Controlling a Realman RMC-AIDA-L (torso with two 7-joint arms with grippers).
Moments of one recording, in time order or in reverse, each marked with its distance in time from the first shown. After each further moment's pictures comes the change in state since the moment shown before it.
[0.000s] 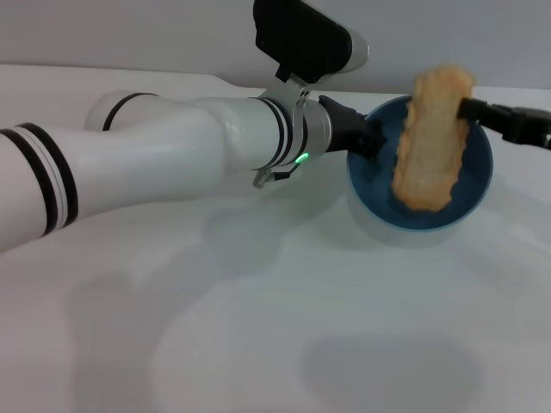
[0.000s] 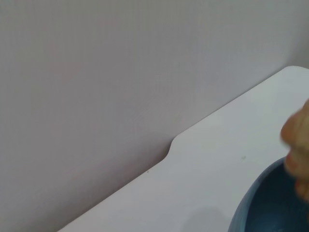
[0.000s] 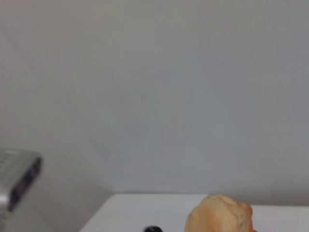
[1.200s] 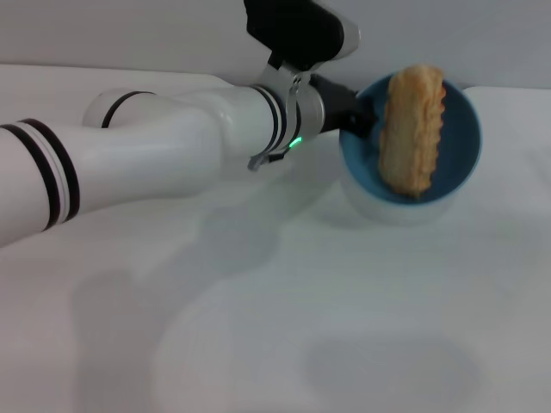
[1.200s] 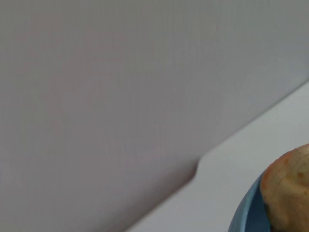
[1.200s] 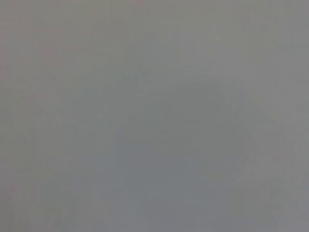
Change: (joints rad) left arm -0.020 0.000 0.001 -0.053 0.007 -0.092 0.013; right arm -0.181 -0.013 0.108 -0.124 0.215 0.000 -0.110
